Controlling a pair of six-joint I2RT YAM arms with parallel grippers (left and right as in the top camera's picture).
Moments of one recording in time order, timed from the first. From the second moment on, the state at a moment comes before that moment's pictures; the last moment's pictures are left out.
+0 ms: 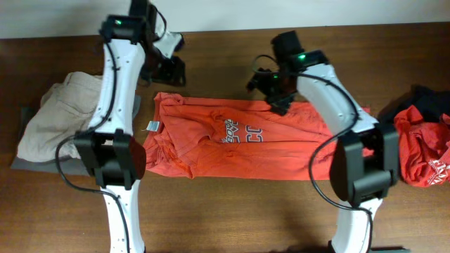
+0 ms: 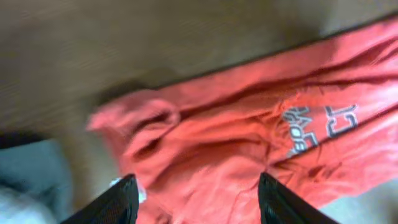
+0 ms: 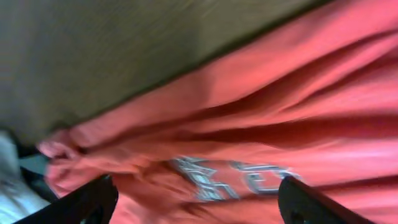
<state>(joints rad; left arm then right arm) -0.13 2.35 2.43 -1.46 0.29 0.22 0.25 2.09 1.76 -0.93 -0.31 0.93</state>
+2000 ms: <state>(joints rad) -0.11 1.58 1.28 -1.01 0.23 -0.17 -0.22 1.65 1.85 -1.31 -0.03 0.31</state>
